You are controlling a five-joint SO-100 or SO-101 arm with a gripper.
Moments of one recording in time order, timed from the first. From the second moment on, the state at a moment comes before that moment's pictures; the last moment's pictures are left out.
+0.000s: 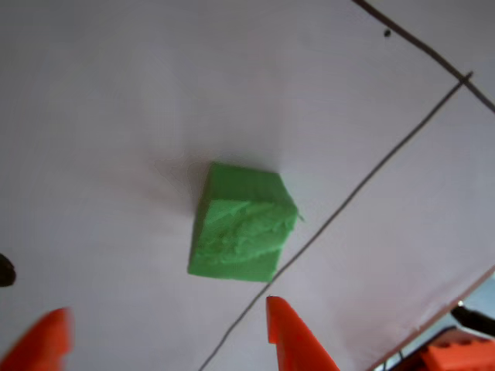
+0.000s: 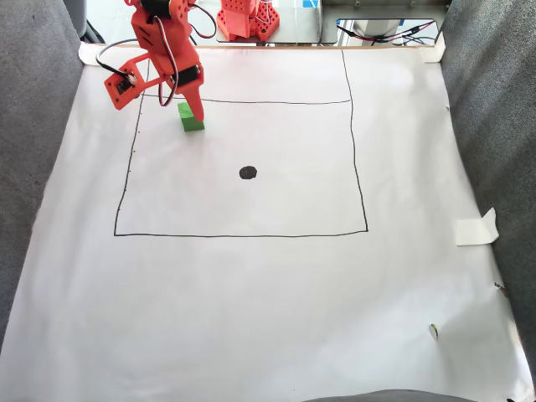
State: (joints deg) arm 18.5 74.3 74.5 86.7 -38.3
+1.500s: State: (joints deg) arm 23.0 74.3 87.5 77.7 -40.0
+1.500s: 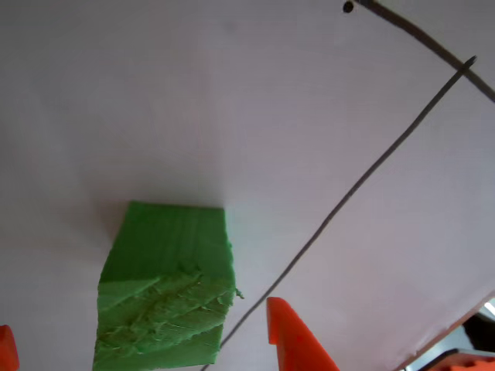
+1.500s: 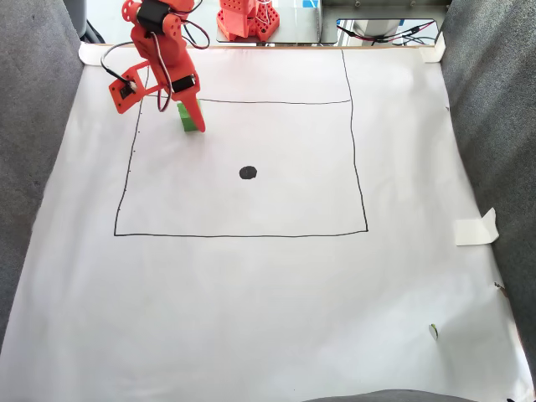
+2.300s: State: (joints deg) arm 23.0 72.1 87.5 75.8 -39.3
